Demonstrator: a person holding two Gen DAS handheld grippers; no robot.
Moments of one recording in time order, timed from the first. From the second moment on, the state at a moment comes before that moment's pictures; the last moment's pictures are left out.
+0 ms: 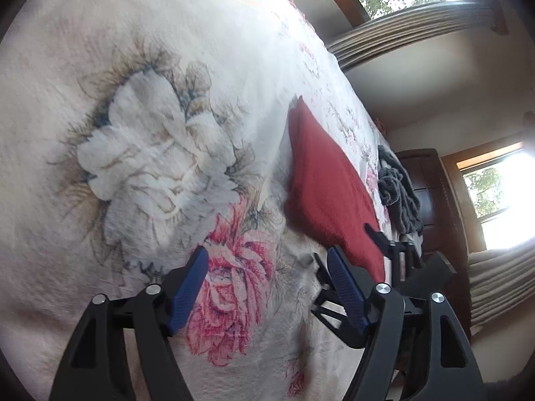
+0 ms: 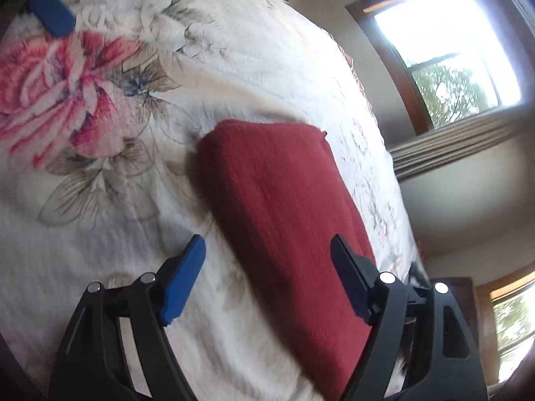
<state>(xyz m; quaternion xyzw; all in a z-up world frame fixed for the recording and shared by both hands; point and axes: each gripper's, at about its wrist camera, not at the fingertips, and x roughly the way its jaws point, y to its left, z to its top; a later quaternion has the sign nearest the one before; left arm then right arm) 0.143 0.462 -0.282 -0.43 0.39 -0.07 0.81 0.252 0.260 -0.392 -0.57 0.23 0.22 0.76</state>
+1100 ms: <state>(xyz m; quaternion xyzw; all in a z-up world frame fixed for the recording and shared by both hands) 0.484 0.430 -0.322 -0.49 0.56 -0.20 0.63 0.367 0.278 -0.327 -0.47 0.26 0.18 0.82</state>
